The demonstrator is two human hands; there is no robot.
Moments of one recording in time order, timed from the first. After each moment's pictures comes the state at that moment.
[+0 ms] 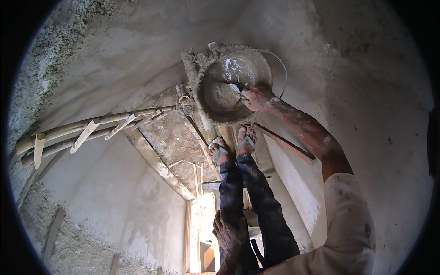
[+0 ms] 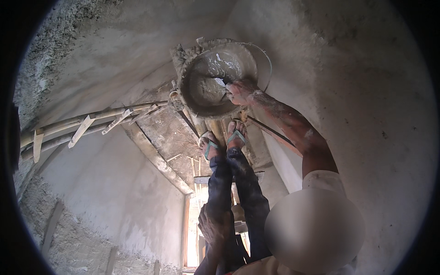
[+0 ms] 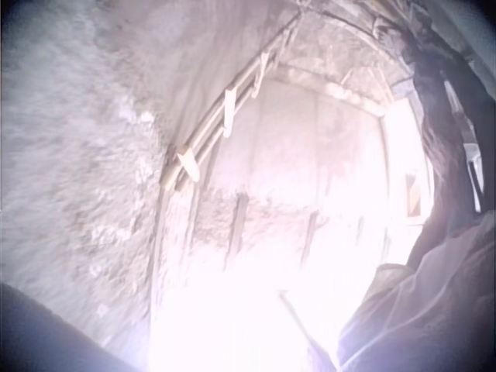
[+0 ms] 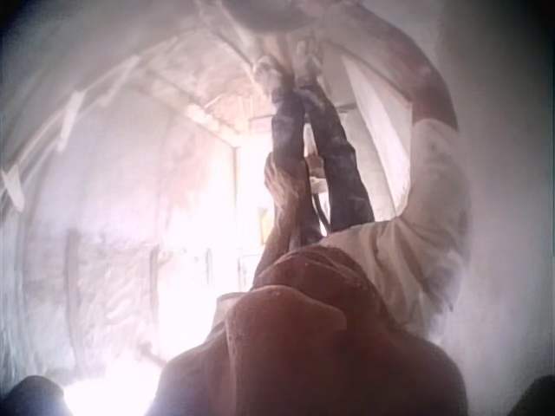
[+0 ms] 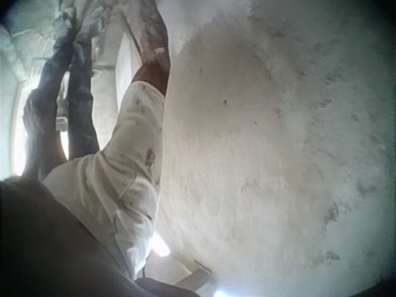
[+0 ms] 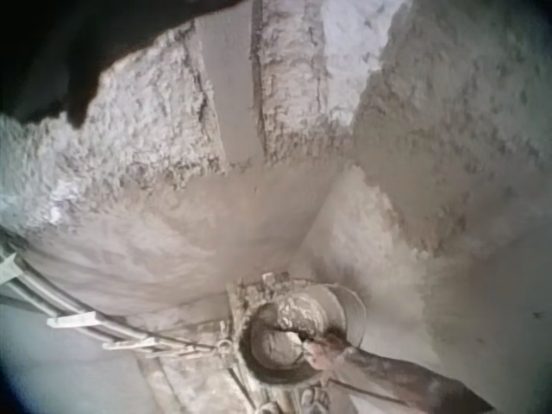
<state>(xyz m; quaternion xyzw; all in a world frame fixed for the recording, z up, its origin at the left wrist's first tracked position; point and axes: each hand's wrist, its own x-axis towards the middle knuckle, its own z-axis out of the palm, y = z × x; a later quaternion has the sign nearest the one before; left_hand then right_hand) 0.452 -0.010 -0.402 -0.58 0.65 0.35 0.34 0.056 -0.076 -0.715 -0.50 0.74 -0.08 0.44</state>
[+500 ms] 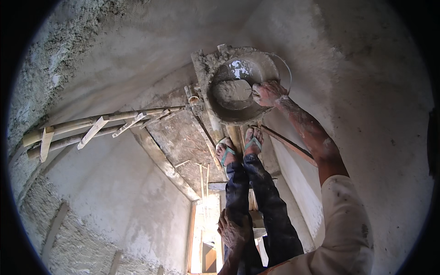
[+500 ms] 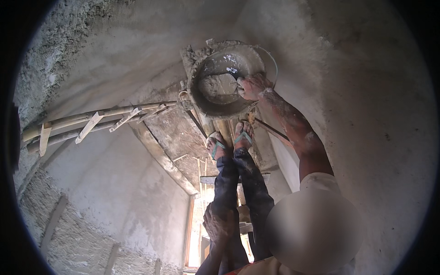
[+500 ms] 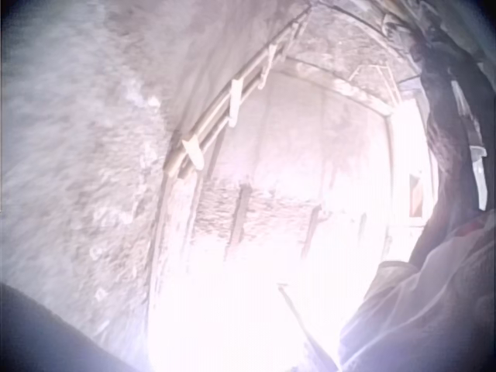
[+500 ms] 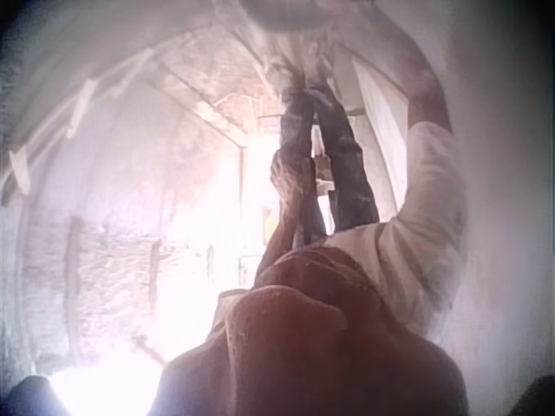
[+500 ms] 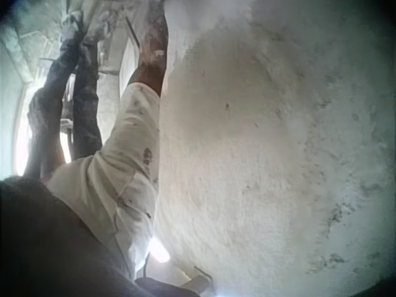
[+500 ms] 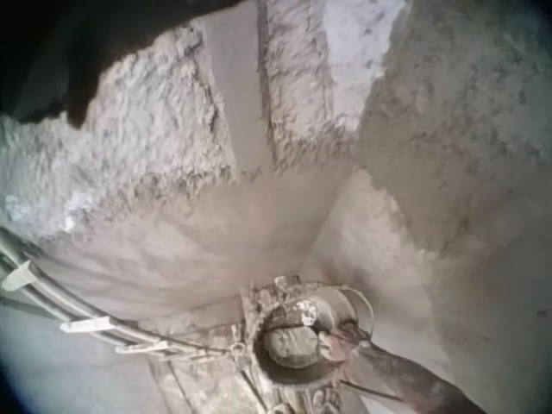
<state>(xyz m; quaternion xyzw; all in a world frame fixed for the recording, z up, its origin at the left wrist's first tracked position) 0.461 0.000 -0.409 -0.58 0.65 0.35 0.34 0.025 -0.083 -0.682 -0.49 0.78 0.04 0.39</state>
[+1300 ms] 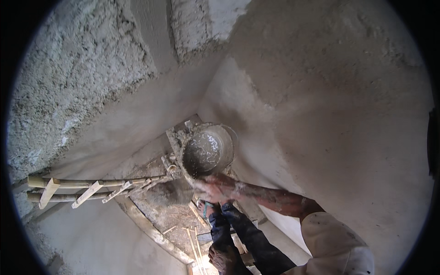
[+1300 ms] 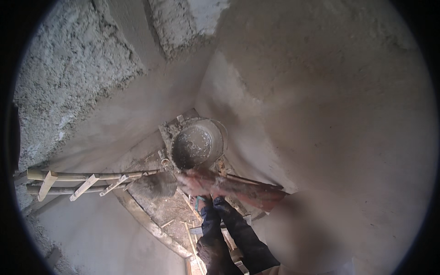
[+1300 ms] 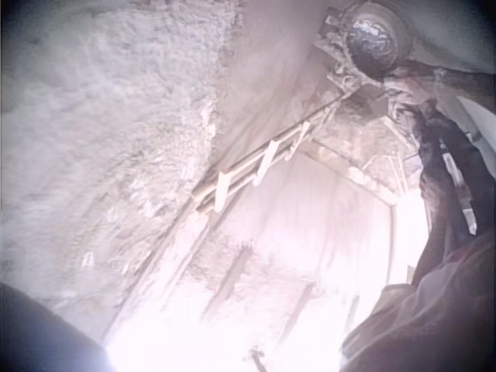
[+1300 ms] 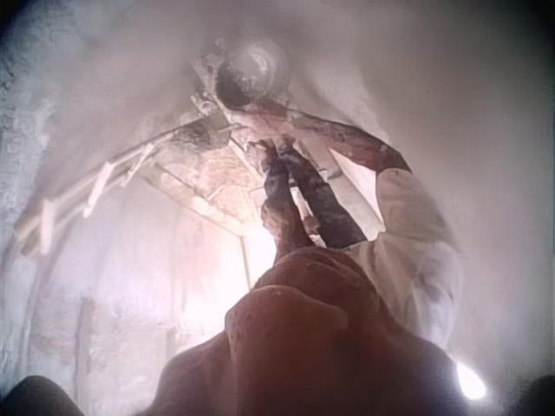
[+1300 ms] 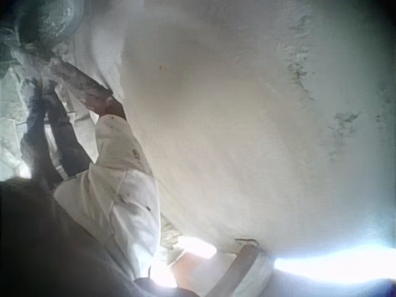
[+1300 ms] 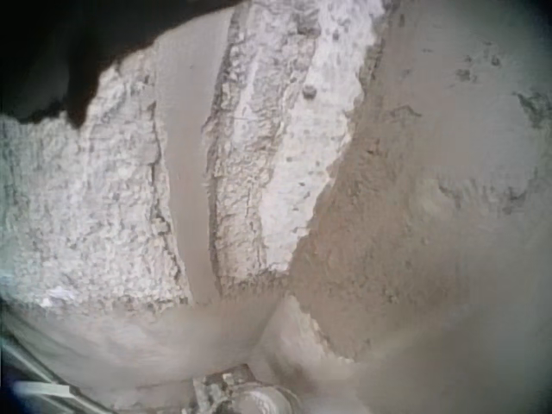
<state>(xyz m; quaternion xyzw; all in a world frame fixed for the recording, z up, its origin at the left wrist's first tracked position) 0.453 0.000 -0.392 -0.60 0.66 0.33 0.32 0.128 -0.123 -0.451 -0.60 0.69 -0.27 0.31</state>
